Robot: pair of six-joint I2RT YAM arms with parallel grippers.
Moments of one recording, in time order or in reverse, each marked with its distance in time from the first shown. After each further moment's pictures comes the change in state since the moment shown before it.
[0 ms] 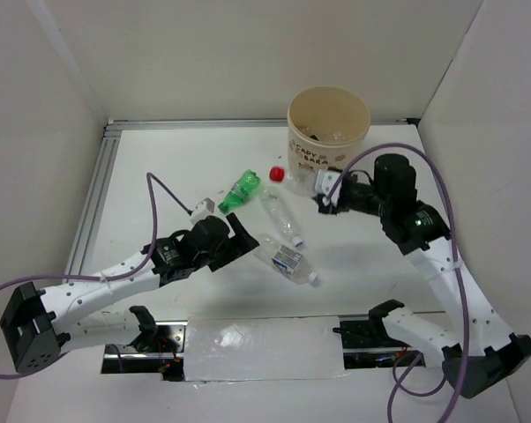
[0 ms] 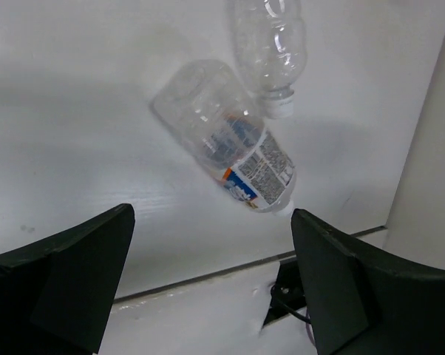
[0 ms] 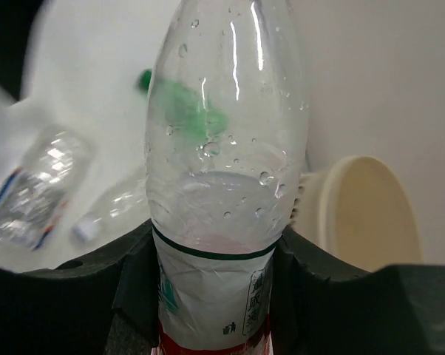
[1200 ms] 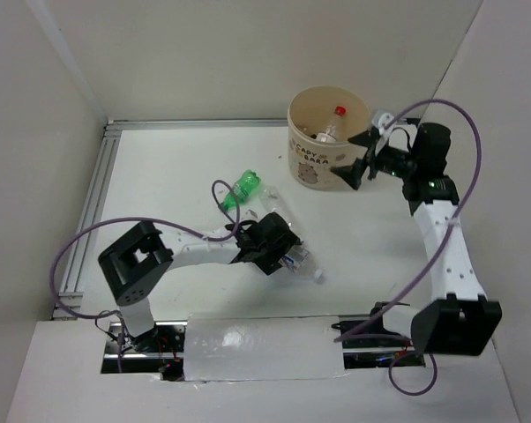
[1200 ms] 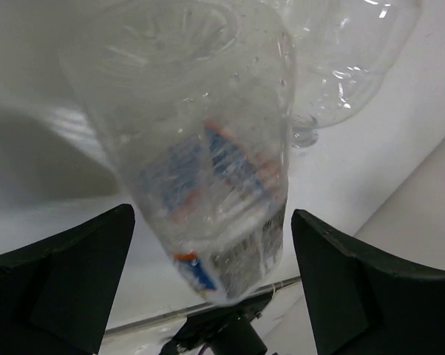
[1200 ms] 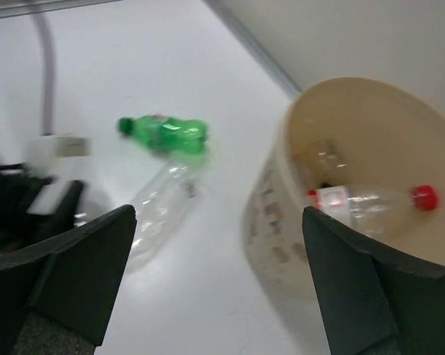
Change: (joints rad) left arm -0.072 0.638 0.222 0.212 0.103 -0.506; right arm -0.487 0.315 0.115 0.377 -0.371 0.530
